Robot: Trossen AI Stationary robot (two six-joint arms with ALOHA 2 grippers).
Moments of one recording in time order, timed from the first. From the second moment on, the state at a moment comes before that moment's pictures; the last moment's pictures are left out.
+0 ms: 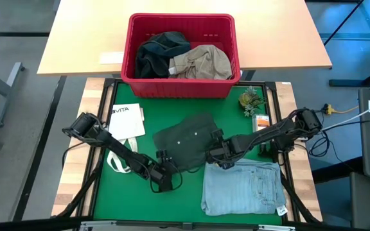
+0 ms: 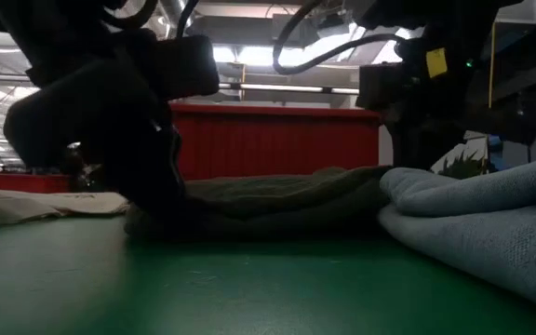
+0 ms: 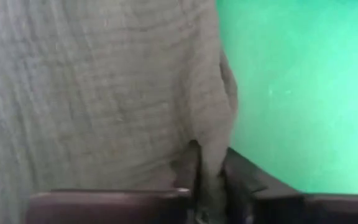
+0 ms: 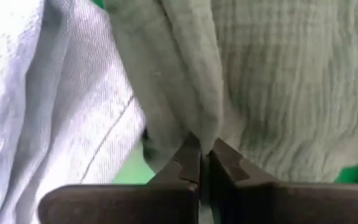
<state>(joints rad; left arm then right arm) -0.49 1.88 1.00 -0.20 -0.46 -0.57 -0.03 1.67 1.05 -0.78 0.35 -0.17</state>
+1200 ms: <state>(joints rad) -0.28 1.74 1.09 -0.09 -0.40 -0.45 -0.03 1.35 1.05 -1.22 0.43 -0.02</state>
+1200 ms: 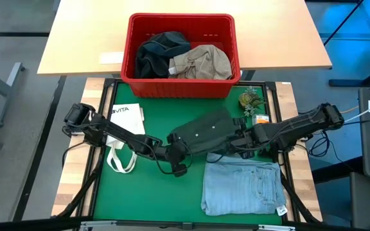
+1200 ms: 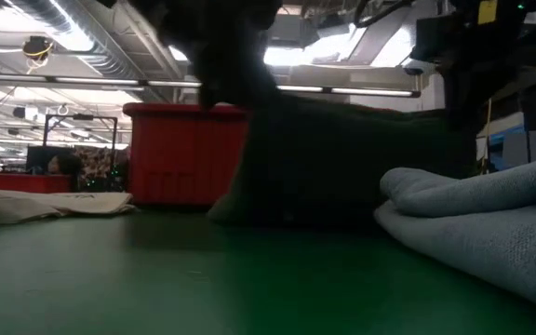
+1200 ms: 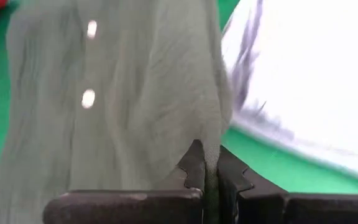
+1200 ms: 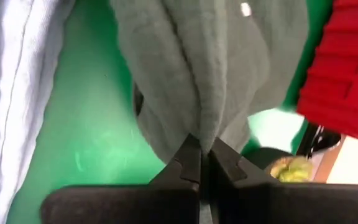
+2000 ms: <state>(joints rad) -0.24 1.78 1.09 0.30 -0.29 -0.39 0.22 1.23 1.05 -1.48 0.27 0.35</state>
